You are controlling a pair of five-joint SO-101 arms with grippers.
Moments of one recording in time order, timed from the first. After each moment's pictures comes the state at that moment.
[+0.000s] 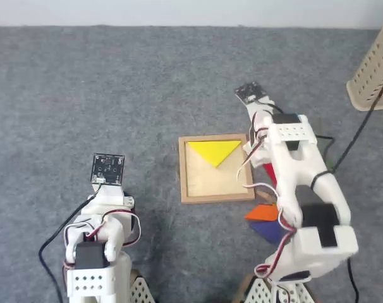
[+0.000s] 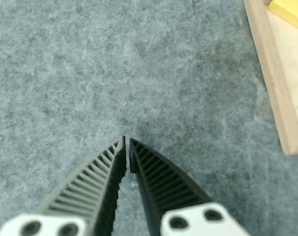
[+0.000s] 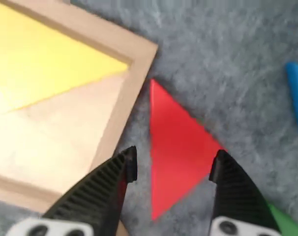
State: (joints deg) left arm -8.7 -102.7 96.9 71.2 -1.3; right arm -8.4 7.0 22.2 59.0 22.4
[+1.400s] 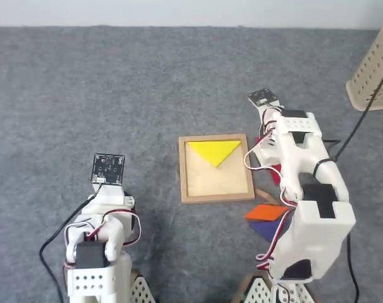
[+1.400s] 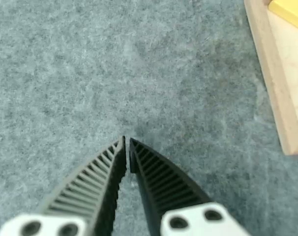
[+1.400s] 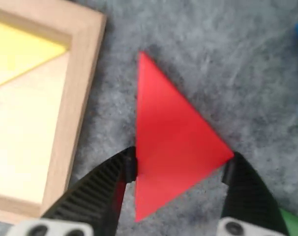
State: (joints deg) left arm -8.7 -102.7 96.9 71.2 -1.3; right arm -3.5 18.9 15.1 61.9 22.7
